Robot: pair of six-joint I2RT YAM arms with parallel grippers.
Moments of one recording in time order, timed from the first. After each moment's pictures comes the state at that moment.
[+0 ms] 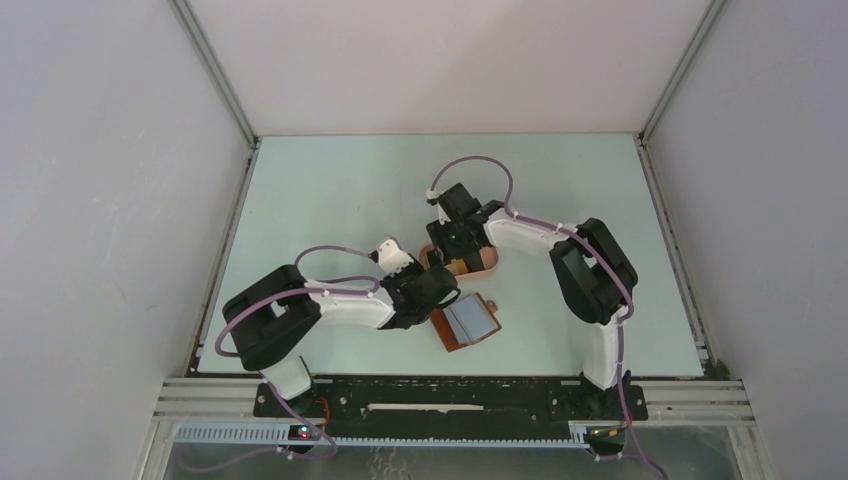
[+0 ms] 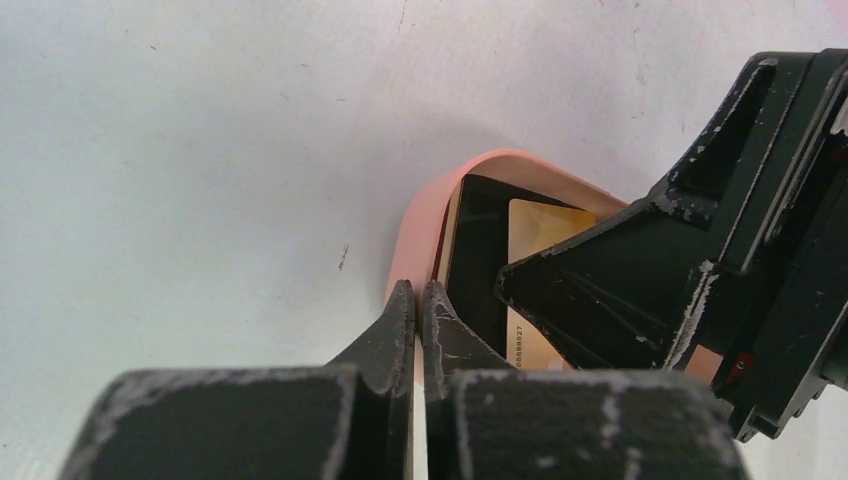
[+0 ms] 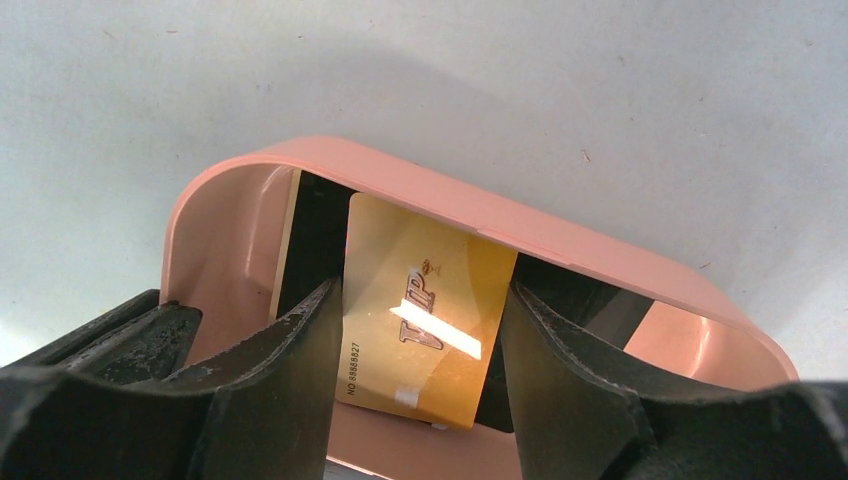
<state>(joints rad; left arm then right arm) -1.02 1.65 0.76 -0.03 -0.91 -1.41 0.68 1.98 1.39 -0.45 -0.03 0.19</state>
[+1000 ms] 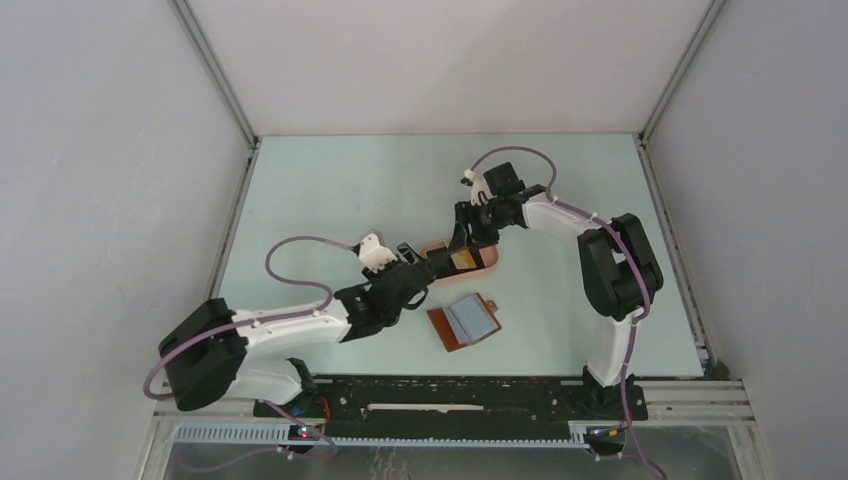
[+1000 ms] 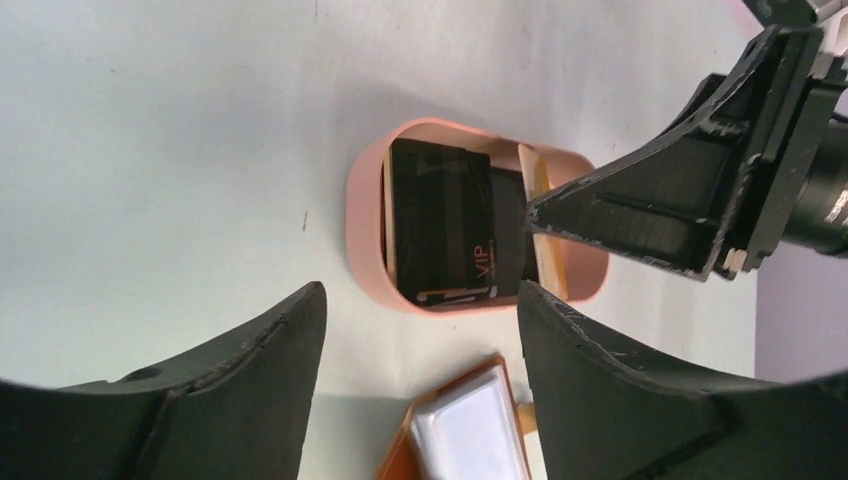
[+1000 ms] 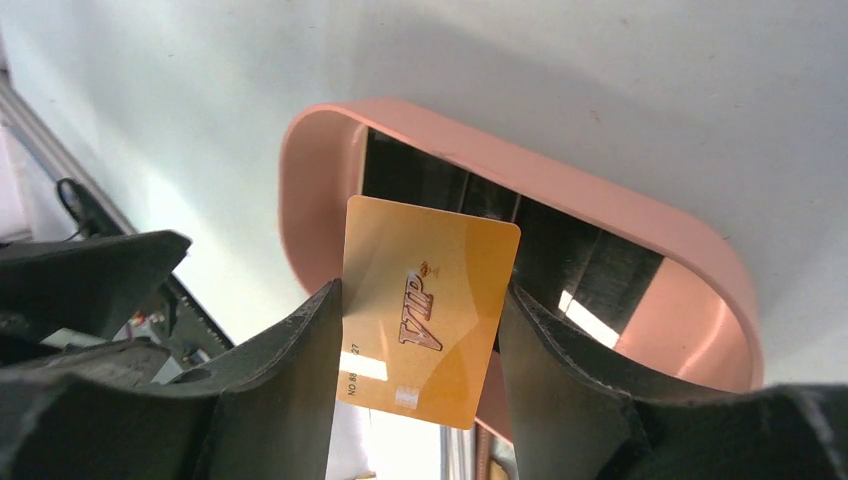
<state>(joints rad) -1.00 1.32 0.63 0.00 -0.75 -1.24 0.45 1.92 1.34 -0.44 -0.53 0.25</state>
